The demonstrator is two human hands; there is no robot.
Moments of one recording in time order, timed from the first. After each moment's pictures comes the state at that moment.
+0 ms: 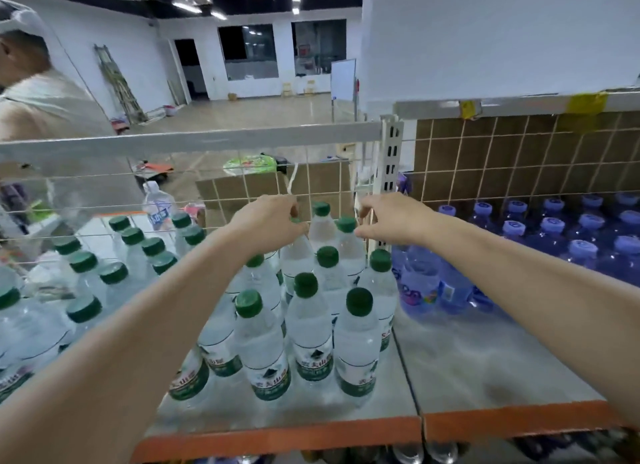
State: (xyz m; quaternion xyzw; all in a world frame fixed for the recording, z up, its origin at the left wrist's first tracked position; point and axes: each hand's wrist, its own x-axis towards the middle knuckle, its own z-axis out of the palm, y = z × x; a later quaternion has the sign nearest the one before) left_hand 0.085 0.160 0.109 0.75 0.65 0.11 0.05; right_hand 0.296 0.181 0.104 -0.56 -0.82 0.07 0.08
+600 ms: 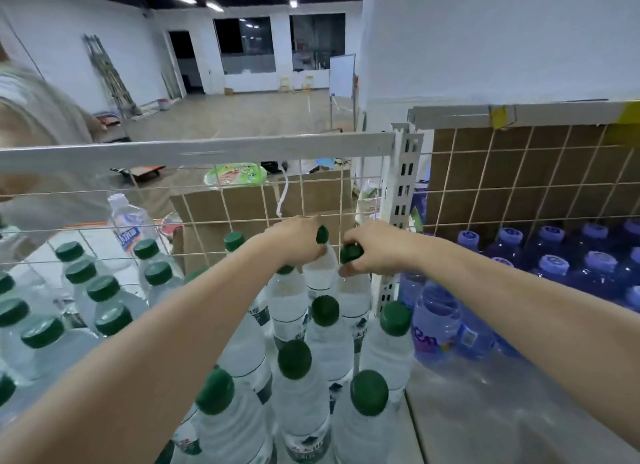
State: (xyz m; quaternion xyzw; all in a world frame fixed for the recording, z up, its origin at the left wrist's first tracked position) left_hand 0.117 0.272 0.079 0.77 0.63 -0.01 0.09; right_hand 0.278 0.264 0.078 -0.51 -0.84 0.15 0.00
